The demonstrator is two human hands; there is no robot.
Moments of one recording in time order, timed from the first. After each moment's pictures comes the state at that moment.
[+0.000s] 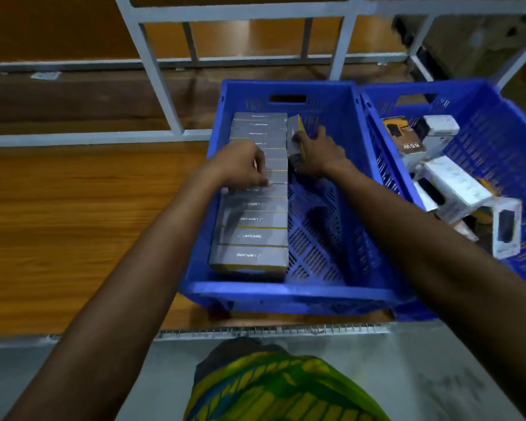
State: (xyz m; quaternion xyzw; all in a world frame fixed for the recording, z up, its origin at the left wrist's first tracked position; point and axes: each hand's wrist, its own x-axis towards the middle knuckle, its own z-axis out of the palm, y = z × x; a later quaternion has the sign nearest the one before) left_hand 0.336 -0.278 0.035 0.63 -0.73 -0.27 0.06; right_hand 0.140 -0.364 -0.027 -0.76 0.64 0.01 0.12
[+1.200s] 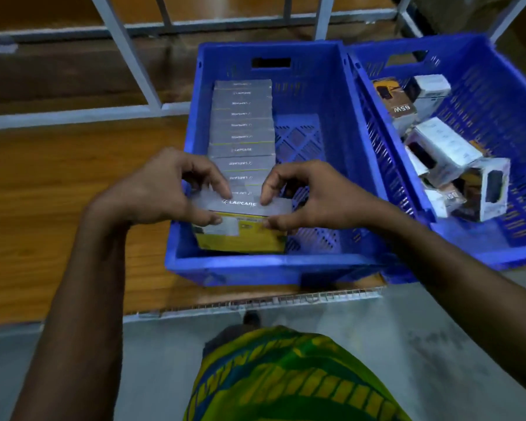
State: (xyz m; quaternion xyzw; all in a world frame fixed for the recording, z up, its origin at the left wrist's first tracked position) left_hand 0.394 -0.167 0.070 0.50 -0.75 -0.40 0.15; right_hand 0.122 -0.182 0.039 -0.79 0.37 -0.18 0.45
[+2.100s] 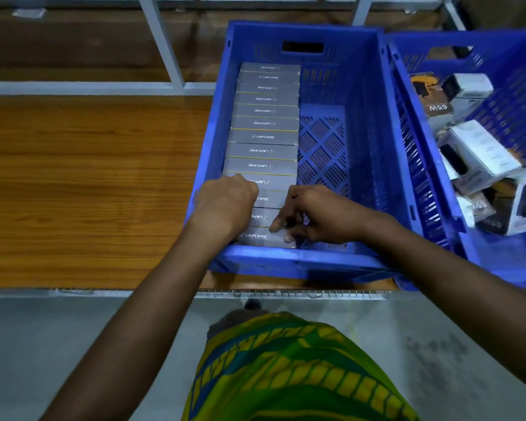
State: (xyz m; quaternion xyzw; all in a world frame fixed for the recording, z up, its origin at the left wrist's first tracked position) left_hand 0.326 -0.156 0.013 0.65 -0.74 -0.07 -0.17; right_hand 0.139 -0.192 -0.015 -0.89 0.33 0.01 0.31
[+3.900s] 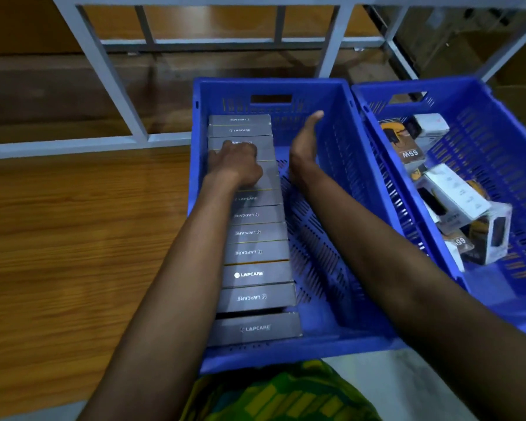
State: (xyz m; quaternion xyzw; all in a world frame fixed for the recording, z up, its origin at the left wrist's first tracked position) left_hand 0.330 -0.365 -0.002 0.66 -0.73 -0.20 -0.02; right_hand 0.199 -0.412 -0.046 -0.26 0.65 -0.51 0.51
